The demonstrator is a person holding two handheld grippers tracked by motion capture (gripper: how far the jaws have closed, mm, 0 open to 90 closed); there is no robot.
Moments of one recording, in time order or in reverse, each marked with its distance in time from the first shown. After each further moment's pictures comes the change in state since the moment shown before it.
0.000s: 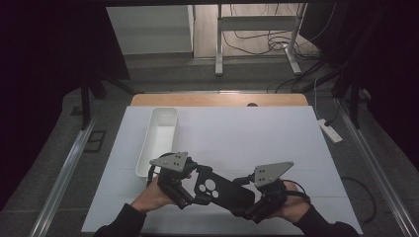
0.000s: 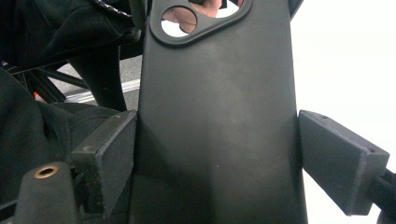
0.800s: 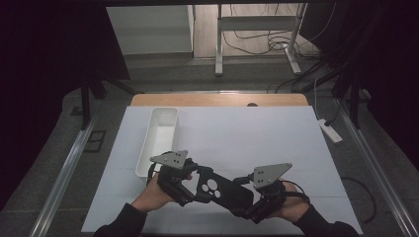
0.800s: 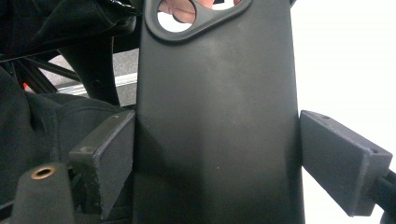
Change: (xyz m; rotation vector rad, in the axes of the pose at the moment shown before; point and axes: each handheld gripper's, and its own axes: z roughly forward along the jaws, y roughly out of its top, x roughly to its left) left arm 0.003 0.002 -0.001 0.003 -0.015 -0.048; right arm -0.002 -0.003 0.003 0.015 -0.020 -0.036
